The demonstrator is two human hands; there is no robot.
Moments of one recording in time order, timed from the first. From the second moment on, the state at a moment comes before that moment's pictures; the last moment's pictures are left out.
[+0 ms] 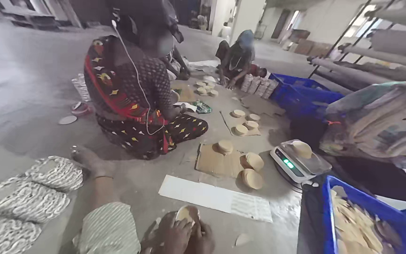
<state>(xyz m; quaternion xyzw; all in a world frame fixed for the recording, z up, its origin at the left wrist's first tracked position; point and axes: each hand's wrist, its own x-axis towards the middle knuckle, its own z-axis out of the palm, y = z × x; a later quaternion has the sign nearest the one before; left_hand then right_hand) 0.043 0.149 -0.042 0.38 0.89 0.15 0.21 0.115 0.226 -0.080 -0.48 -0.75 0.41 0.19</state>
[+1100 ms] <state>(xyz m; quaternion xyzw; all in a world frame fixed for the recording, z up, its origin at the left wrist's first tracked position) 0.052 0.145 -0.032 0.40 0.89 0.04 0.22 0.101 0.258 -0.058 -0.30 -0.89 0.33 0.05</state>
